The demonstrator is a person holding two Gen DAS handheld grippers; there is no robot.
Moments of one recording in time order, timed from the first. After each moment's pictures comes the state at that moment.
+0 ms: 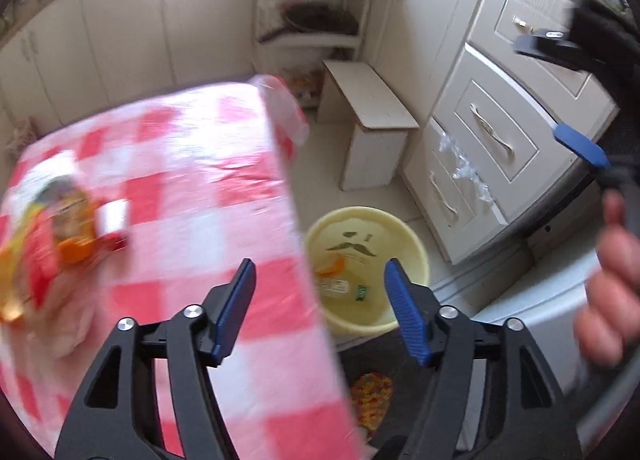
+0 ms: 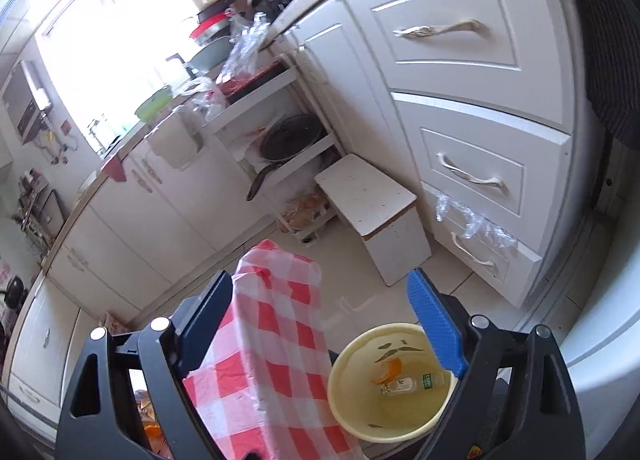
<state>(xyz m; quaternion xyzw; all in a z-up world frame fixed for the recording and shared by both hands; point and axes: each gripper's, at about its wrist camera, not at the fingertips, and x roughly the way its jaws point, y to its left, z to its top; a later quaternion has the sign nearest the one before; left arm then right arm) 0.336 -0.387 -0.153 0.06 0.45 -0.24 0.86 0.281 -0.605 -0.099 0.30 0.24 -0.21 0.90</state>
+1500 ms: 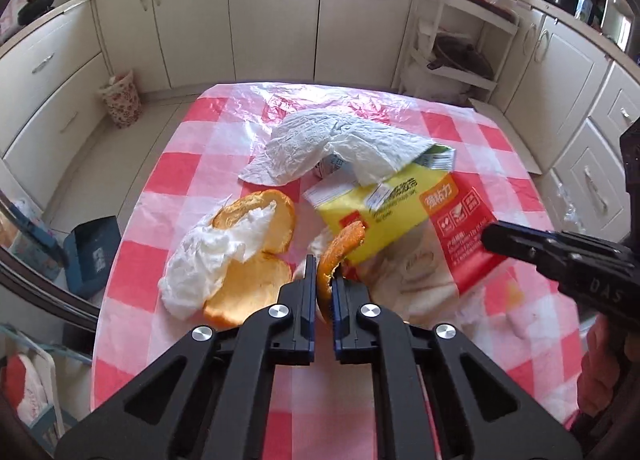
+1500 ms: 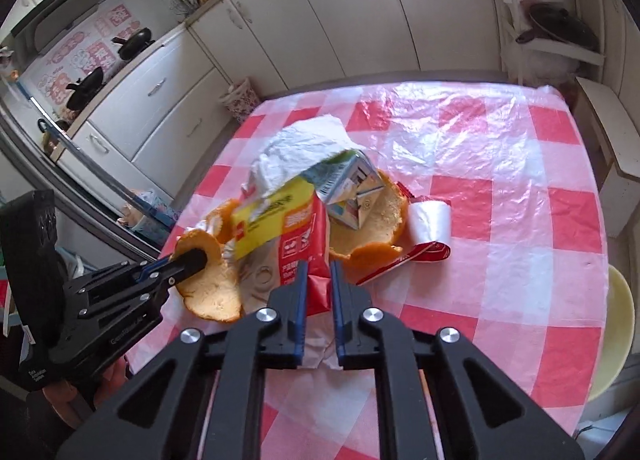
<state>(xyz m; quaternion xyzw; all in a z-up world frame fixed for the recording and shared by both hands) 0.409 -0.112 -0.160 0.01 0.46 -0.11 0.88 0.384 -0.325 -0.166 0.14 0.45 0.18 0.86</state>
